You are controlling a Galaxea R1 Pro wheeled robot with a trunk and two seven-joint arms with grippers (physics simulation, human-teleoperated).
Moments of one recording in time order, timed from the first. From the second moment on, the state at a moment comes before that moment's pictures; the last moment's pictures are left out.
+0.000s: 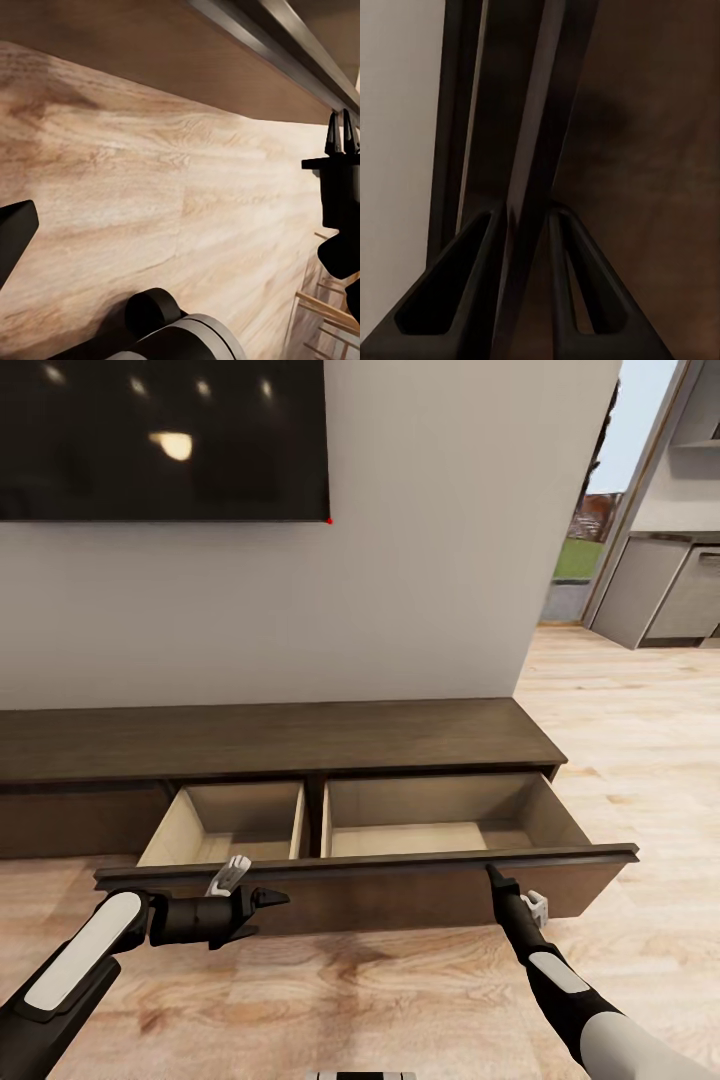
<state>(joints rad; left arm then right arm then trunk) -0.42 0.38 -0.28 -1.36 1.62 0.99 0.34 -0.64 -0.12 0.18 -0.29 -1.58 -0.05 0.65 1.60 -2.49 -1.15</state>
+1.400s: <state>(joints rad) -0.42 0.38 -0.28 -1.36 1.62 0.99 0.35 -0.64 -0.12 0.22 -0.29 -1.56 -0.03 0.65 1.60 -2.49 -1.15</state>
